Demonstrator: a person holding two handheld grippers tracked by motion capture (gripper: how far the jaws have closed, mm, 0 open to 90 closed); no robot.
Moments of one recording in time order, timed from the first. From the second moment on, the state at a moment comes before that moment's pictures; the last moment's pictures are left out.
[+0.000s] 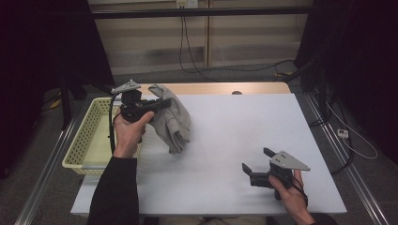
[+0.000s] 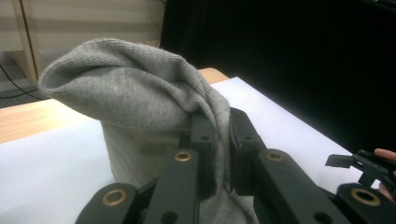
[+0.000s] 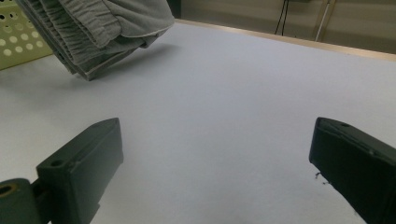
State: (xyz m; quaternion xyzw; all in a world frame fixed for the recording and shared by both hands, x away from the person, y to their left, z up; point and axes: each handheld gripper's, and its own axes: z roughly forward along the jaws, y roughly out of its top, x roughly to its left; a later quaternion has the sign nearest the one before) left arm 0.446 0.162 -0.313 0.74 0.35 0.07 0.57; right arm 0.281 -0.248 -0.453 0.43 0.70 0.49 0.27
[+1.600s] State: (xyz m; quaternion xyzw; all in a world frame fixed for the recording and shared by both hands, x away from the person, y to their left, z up) left arm 0.399 0.218 -0.246 0.71 0.34 0.15 0.60; right arm 0.281 -0.247 -0.452 0.43 0.70 0.50 0.28
